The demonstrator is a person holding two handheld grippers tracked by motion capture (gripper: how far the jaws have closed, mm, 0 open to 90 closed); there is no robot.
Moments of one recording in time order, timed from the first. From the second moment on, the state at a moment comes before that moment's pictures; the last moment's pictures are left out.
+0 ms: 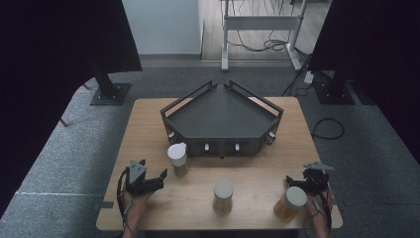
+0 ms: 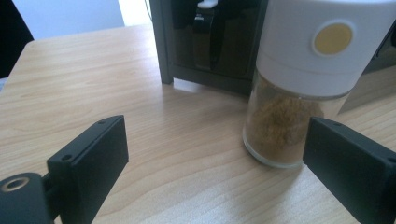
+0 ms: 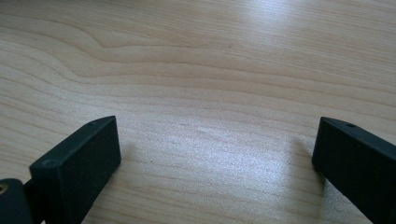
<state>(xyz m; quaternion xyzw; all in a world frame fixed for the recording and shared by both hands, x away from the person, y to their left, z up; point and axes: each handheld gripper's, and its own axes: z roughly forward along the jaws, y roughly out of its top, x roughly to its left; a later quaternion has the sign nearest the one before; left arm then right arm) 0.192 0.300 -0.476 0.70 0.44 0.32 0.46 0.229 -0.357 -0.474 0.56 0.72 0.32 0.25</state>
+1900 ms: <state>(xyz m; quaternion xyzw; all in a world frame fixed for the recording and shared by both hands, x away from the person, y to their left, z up) 0.203 0.299 -0.489 0.68 0.36 0.32 0.56 0.228 -0.357 -0.474 0.56 0.72 0.32 0.25</state>
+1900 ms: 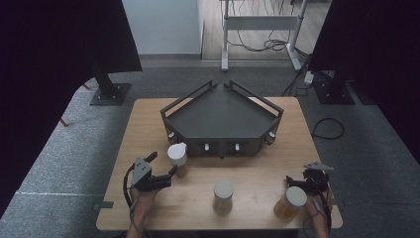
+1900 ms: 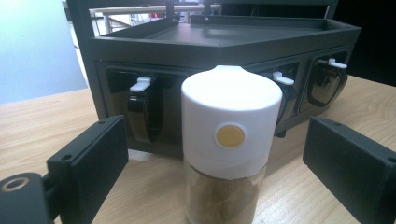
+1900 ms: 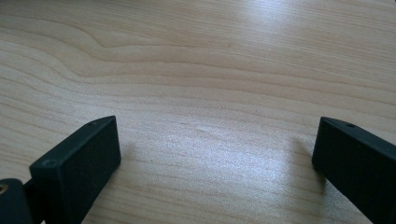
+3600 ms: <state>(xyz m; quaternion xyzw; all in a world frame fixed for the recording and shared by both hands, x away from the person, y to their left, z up) 0.237 0.272 -0.494 0.69 0.34 0.32 0.55 0.228 -0.357 -0.474 0.56 0.72 0.32 0.25</state>
